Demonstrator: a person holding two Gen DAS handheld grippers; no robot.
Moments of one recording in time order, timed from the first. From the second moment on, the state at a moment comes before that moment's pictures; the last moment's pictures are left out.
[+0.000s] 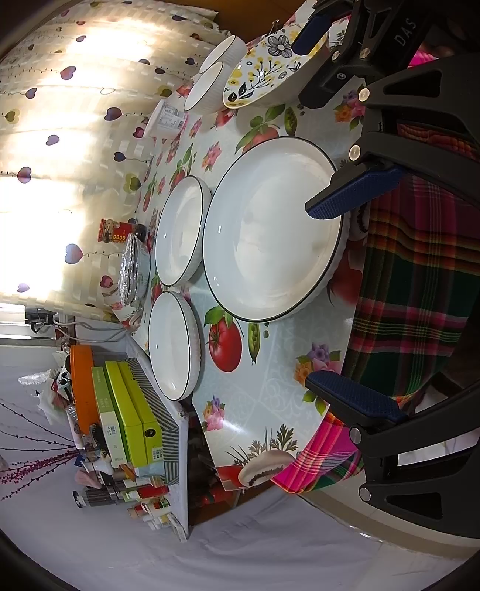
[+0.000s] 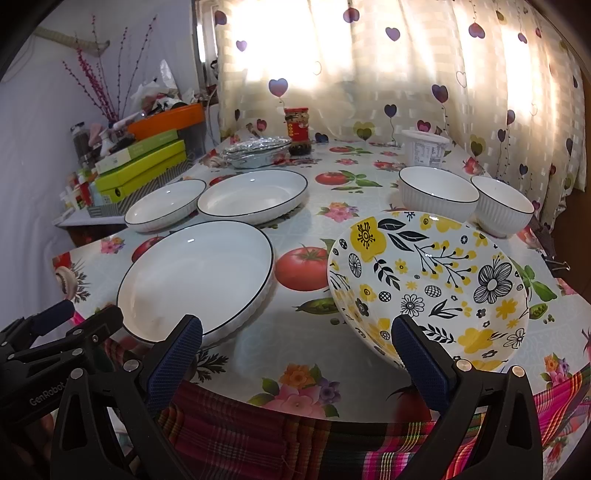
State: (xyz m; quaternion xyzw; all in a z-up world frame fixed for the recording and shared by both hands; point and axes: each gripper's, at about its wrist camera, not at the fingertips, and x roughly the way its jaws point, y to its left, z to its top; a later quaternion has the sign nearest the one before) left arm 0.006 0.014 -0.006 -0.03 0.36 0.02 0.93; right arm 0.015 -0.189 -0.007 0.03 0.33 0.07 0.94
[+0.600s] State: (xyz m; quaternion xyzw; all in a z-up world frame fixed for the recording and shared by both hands) left arm 0.005 0.015 -0.005 -0.03 0.36 0.02 0.93; right arm 0.015 -0.190 -0.005 0.03 0.33 0.07 0.94
